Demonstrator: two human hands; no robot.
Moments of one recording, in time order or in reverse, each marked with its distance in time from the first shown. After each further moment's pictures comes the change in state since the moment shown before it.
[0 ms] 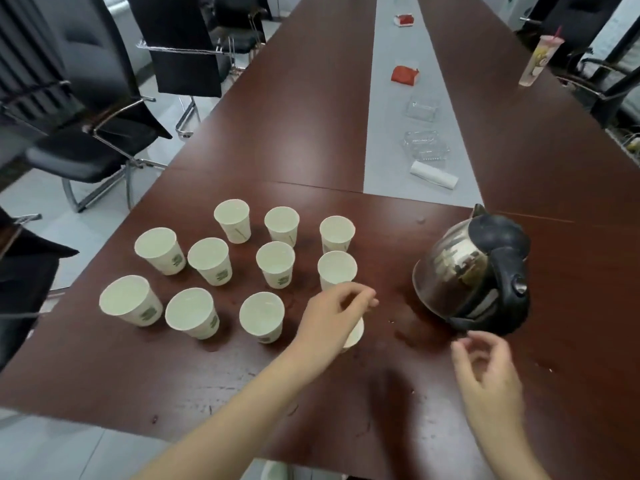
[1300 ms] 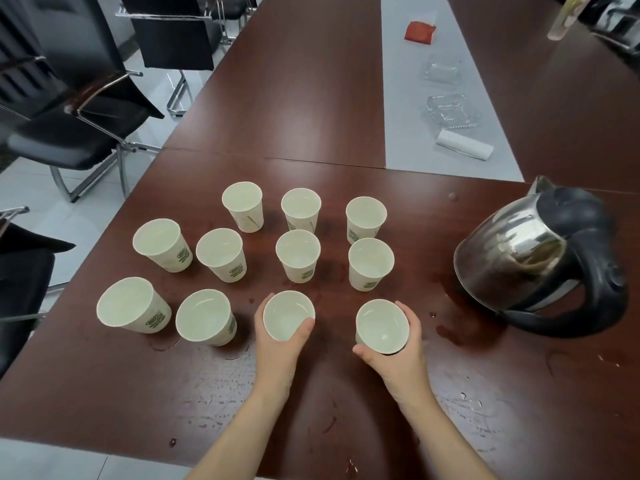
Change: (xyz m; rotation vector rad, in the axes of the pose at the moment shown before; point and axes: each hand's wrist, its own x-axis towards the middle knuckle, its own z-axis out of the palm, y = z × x) left_hand 0.011 -0.141 -0.074 -0.205 0.468 -0.169; right_hand -0.020 0.005 0.166 0.347 -0.326 0.135
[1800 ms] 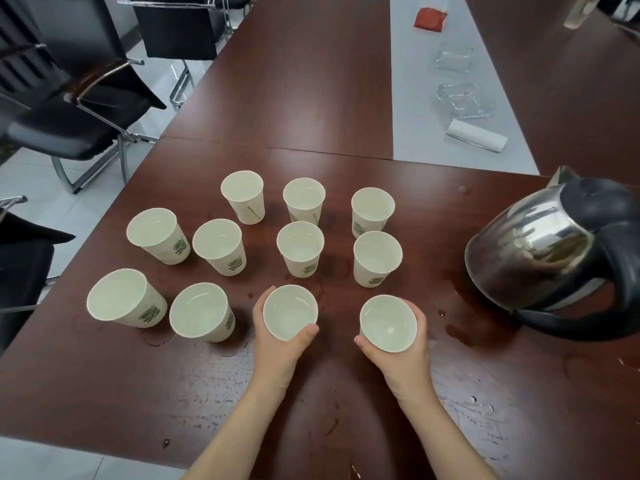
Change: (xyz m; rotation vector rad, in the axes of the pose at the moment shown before) left_hand 0.012 -0.017 -0.005 -0.019 -0.086 0.126; right_hand 0.009 0.011 0.009 0.043 0.060 -0.098
